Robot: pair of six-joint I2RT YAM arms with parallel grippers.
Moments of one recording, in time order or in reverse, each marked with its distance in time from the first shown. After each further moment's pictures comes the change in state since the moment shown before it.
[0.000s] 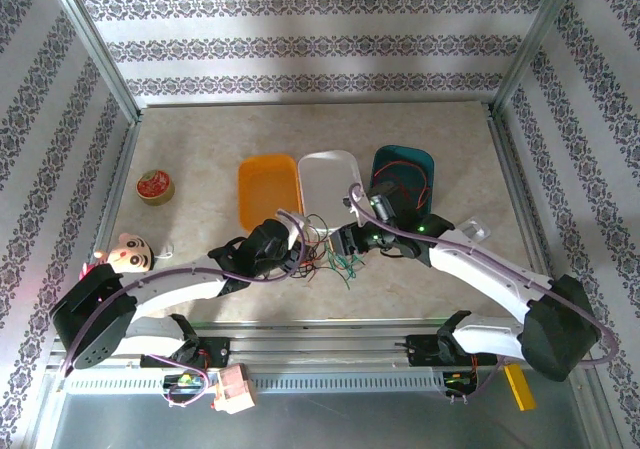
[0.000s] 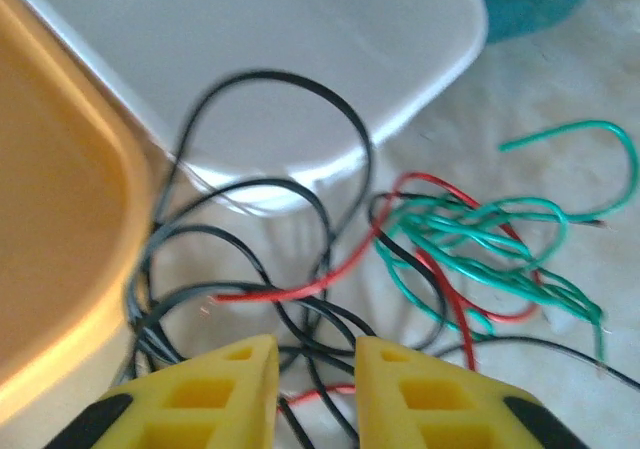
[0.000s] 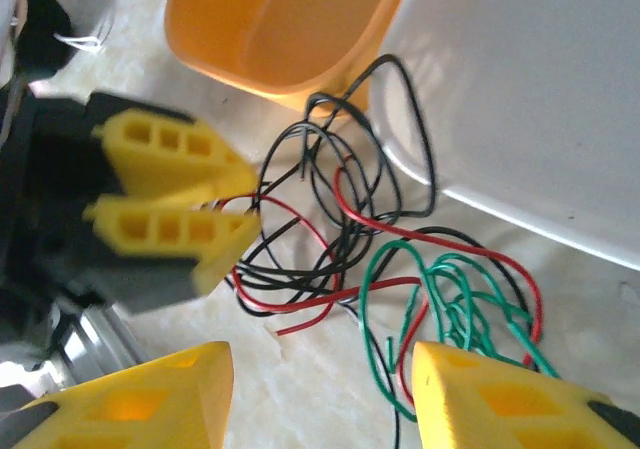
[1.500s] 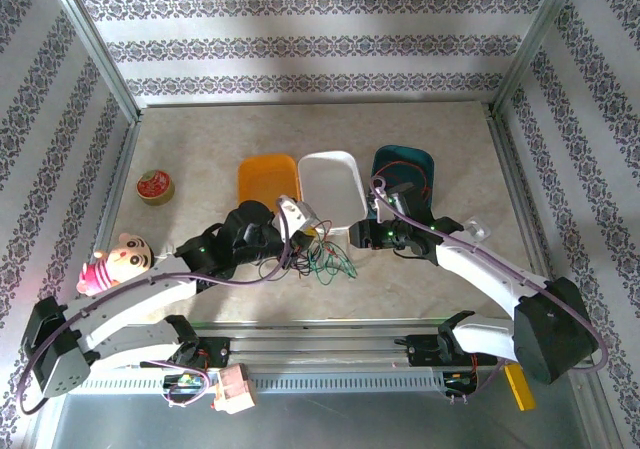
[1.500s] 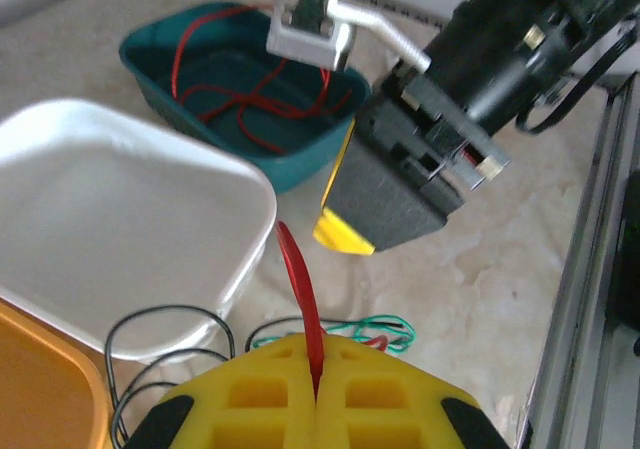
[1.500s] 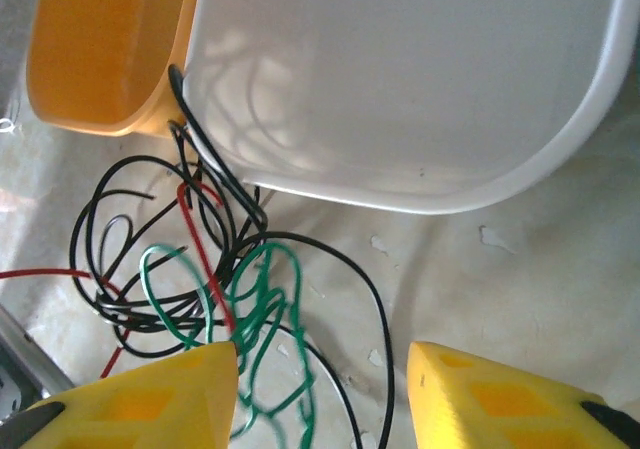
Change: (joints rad) left arm 0.000 -0.235 0.197 -0.191 0.203 0.235; right arm -0.142 0.000 -0.105 0.056 0.010 0.102
